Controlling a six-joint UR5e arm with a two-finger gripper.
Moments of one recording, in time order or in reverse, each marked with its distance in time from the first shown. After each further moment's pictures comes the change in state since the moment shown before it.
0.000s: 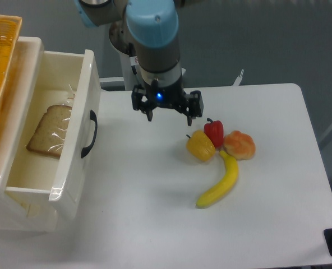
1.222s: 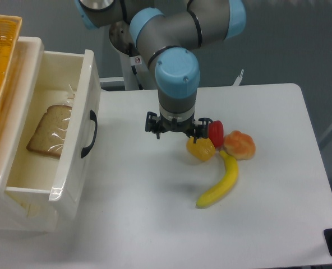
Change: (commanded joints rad) arm 0.008 -0.095 -0.101 0.015 -0.006 -0.058
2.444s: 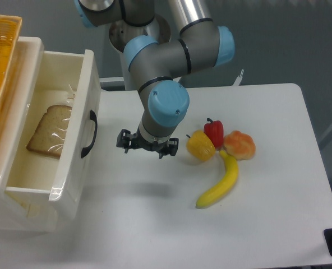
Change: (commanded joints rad) arm -0.052 -0.057 -0.006 -0.008 -0.265 -0.057
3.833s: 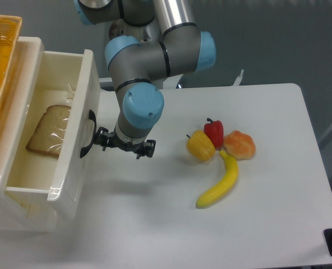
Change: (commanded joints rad) arm -0.072 0.012 -0.018 -0.002 -0.018 0.003
